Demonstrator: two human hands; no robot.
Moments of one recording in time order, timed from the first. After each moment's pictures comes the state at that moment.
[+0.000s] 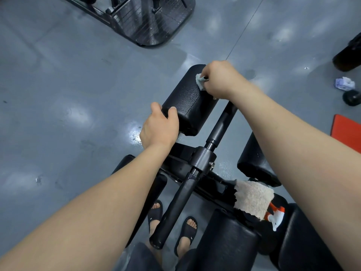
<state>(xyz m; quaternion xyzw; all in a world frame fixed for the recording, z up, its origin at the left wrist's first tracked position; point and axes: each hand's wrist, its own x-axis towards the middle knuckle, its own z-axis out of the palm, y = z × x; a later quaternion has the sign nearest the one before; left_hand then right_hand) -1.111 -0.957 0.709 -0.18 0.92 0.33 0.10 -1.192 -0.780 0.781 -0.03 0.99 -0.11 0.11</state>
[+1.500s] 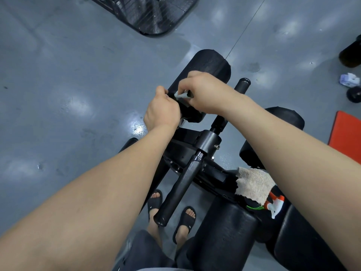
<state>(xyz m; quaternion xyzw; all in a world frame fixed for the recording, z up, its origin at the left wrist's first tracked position) -1.110 -0.963 0.712 -0.19 0.92 0.34 0.08 -1.138 -0.826 0.761 -0.19 0.96 -0.17 0.13</state>
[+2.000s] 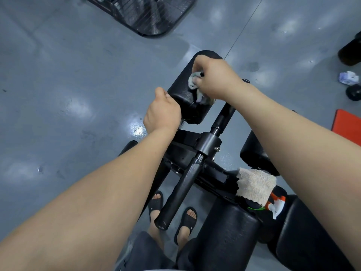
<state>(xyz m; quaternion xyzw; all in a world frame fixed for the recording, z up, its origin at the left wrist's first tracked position) -1.111 -0.961 0.708 -0.18 0.92 0.33 0.07 -1.165 -0.809 0.769 -0.01 0.97 -0.20 0.10</state>
